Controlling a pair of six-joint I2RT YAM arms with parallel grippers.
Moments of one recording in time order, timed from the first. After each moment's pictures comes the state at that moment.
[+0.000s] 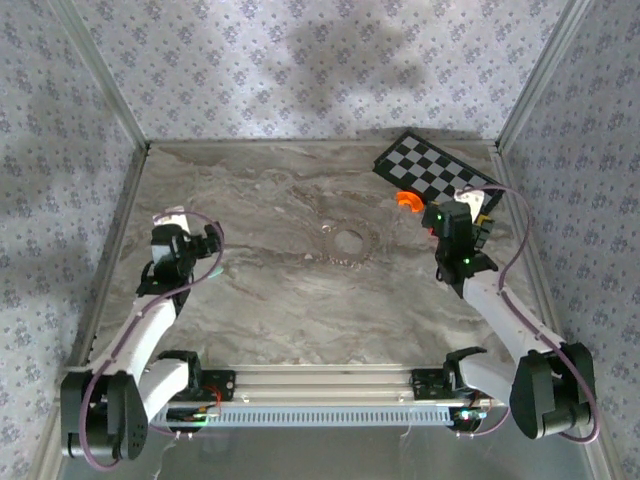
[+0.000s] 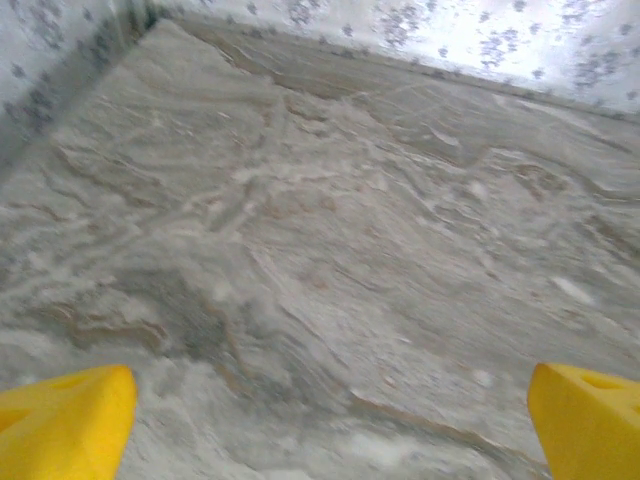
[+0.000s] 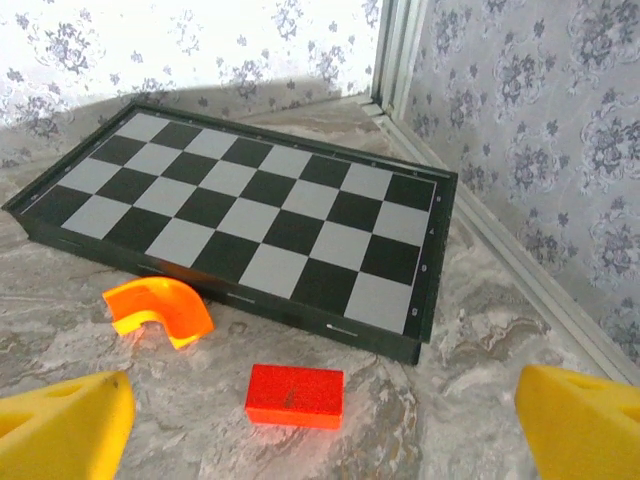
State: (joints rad) left arm -0.08 0.95 0.48 0.02 -0.11 -0.27; right arm 0.23 1.10 0.69 -0.10 0.57 0.27
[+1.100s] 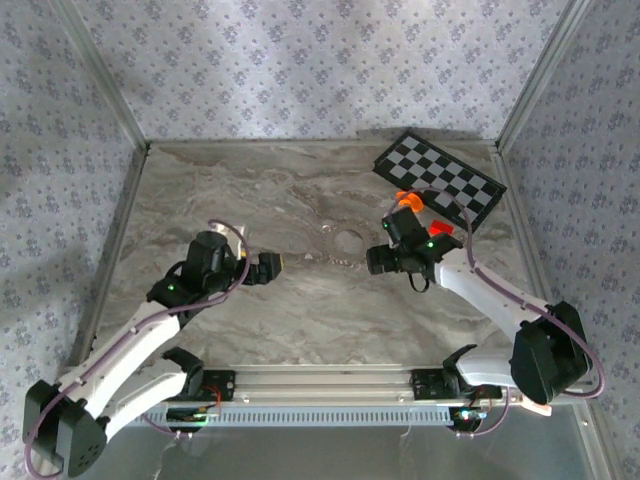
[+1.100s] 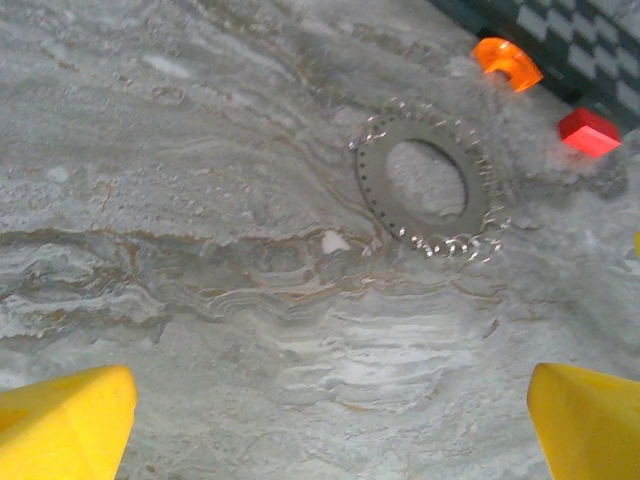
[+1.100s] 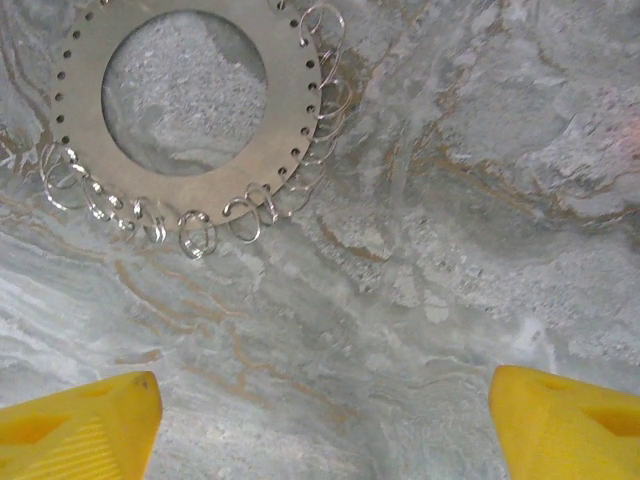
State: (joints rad) left arm -0.53 0.85 0.60 -0.34 0.12 -0.44; right arm 0.54 1.28 0.90 -0.67 0.13 0.29
